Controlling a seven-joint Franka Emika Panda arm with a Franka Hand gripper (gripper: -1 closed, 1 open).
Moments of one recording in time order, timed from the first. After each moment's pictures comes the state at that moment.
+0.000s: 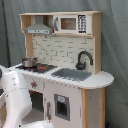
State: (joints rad) arm 1.01 0.74 0.93 -1.57 -1.83 0.77 0.38
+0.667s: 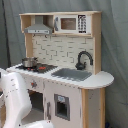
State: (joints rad) arm 1.03 0.80 0.86 -1.58 -1.93 0.77 0.56
